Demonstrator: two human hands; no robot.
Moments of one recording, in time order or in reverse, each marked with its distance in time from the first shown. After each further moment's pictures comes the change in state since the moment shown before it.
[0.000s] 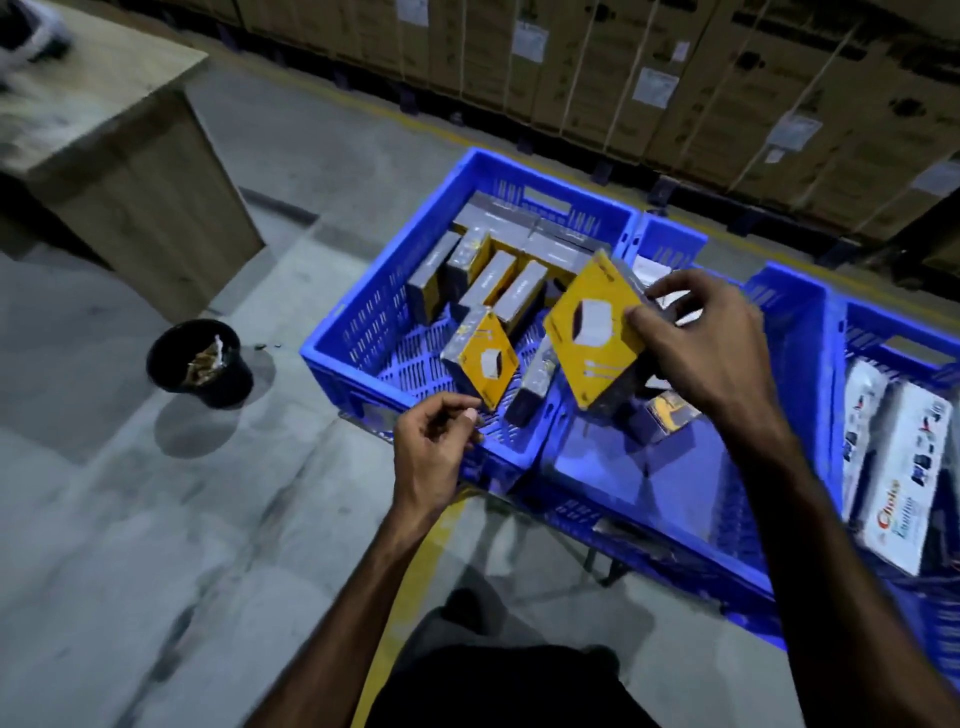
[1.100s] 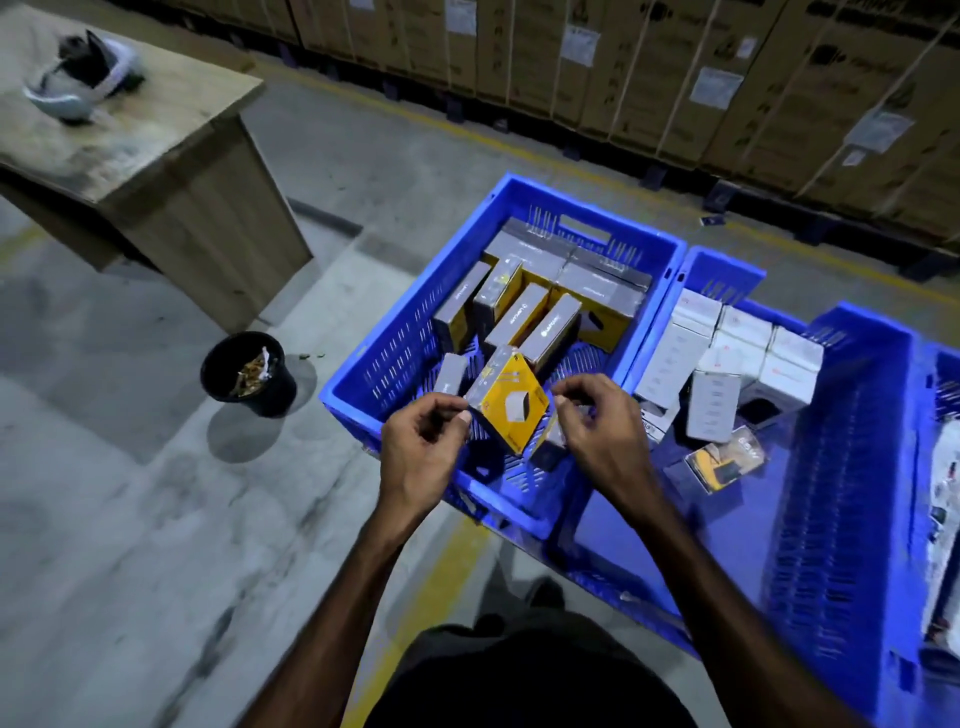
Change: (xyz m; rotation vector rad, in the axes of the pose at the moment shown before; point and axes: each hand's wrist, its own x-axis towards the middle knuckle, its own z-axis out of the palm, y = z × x) left_hand 0.066 0.011 -0.015 0.253 0.049 0.002; right_hand 0.020 0.062 0.131 0.171 -0.210 -0.180
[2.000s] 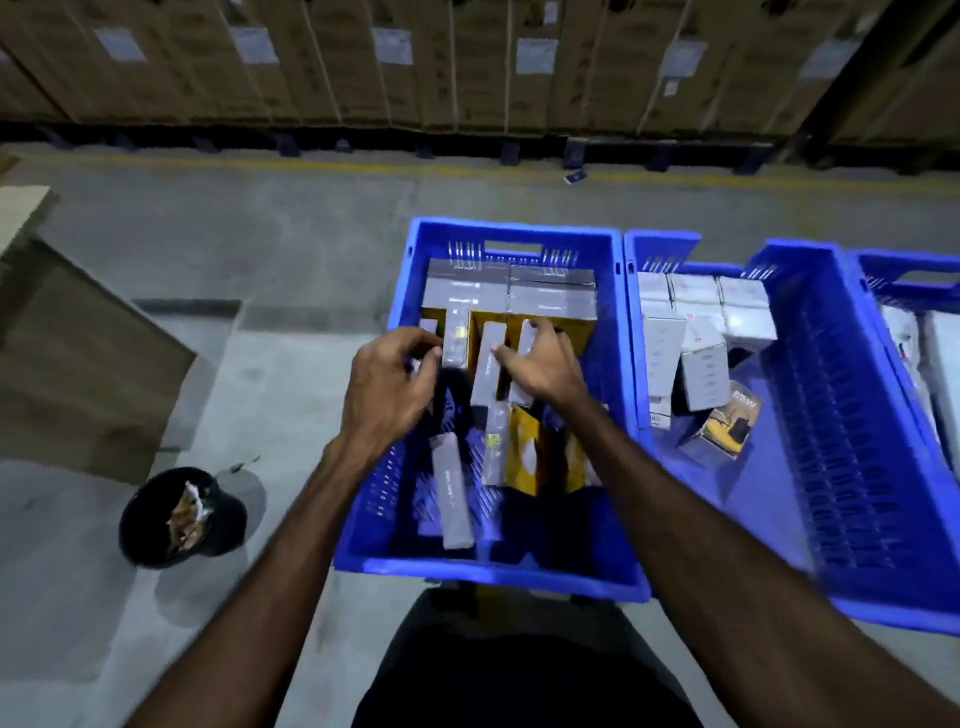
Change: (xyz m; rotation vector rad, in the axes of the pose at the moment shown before) left_hand 0.233 0.026 -0.010 0.471 -0.359 0.582; right_hand 0.155 -0.025 0.072 -0.049 0.069 0.649
